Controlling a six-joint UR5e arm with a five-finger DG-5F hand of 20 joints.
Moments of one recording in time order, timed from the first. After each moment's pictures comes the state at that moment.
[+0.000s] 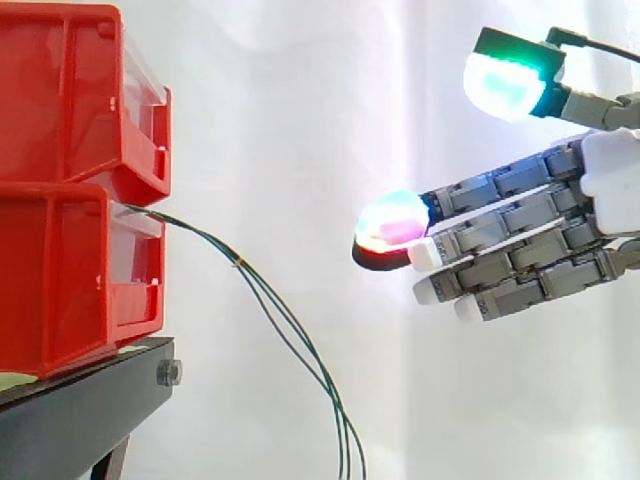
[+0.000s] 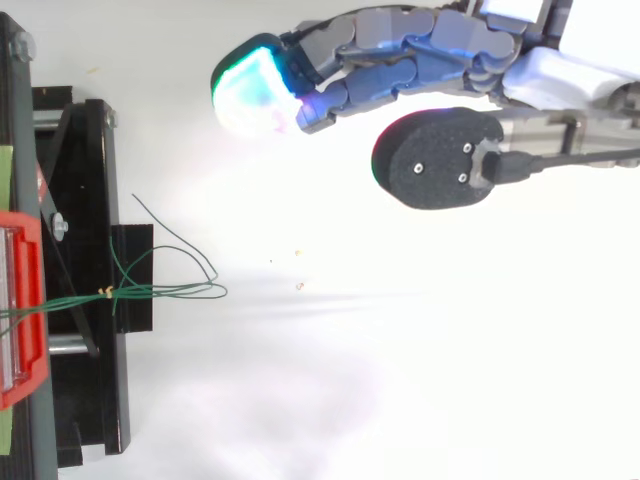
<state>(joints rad) 0.14 -2.05 -1.38 -2.95 -1.17 -0.11</state>
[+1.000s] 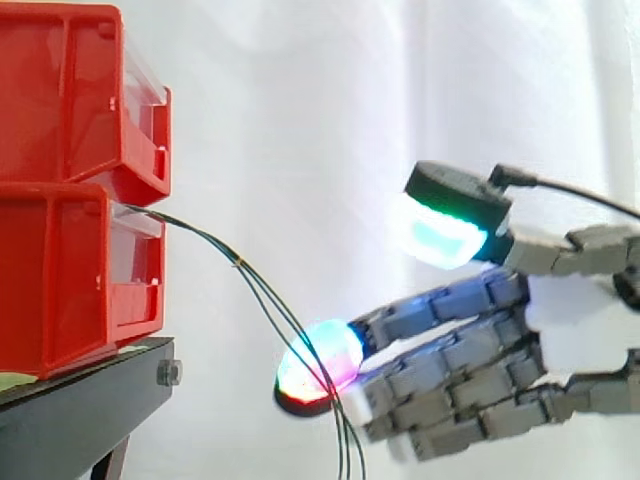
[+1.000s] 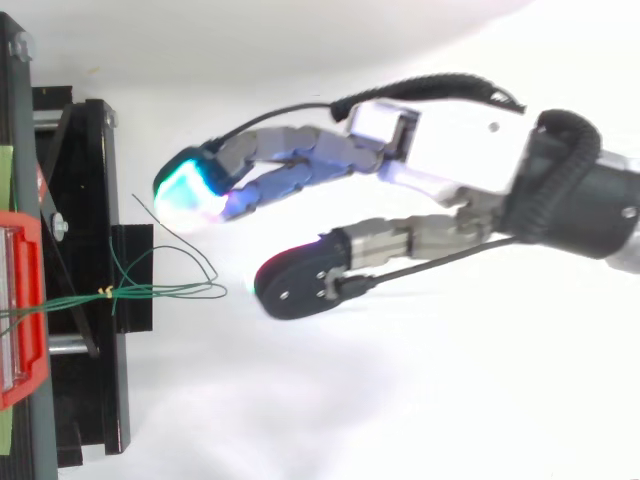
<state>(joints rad) 0.19 -2.23 -1.33 -2.80 -1.14 -0.15</state>
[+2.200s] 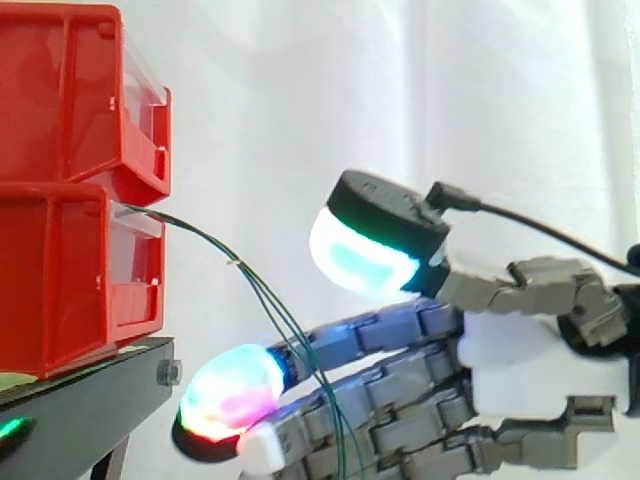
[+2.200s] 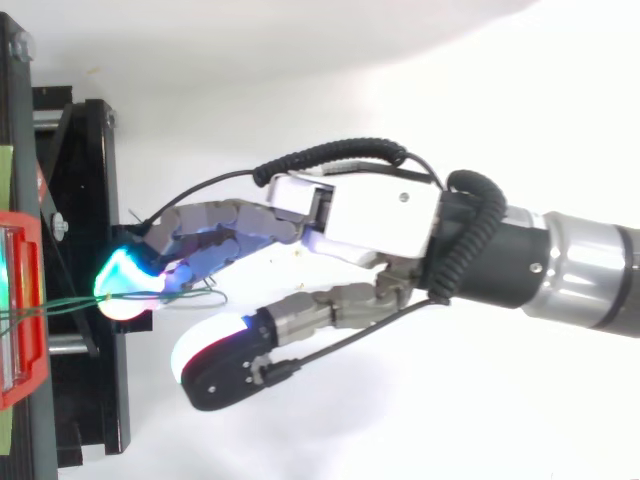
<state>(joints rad) 0.21 -2.35 -1.21 -2.72 -1.17 -0.15</state>
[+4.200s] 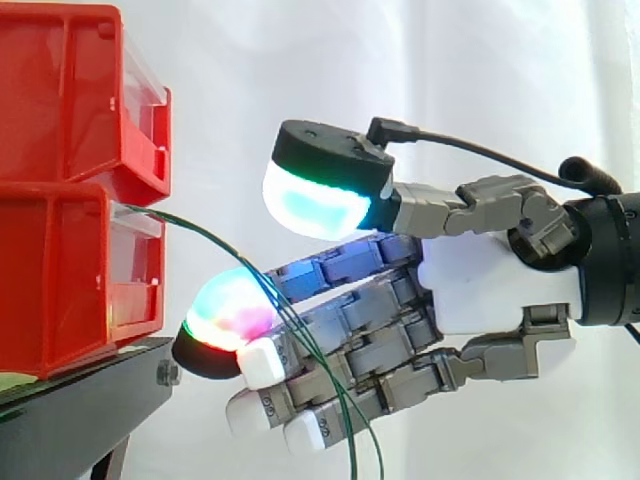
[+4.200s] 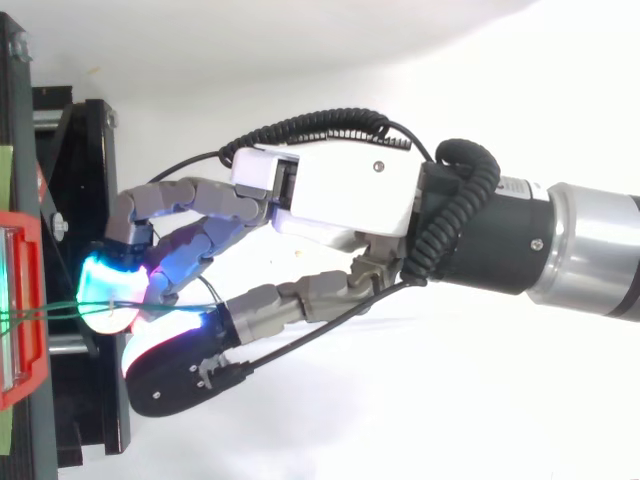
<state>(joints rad) 0.19 -2.37 -1.03 -2.97 -1.22 -0.12</state>
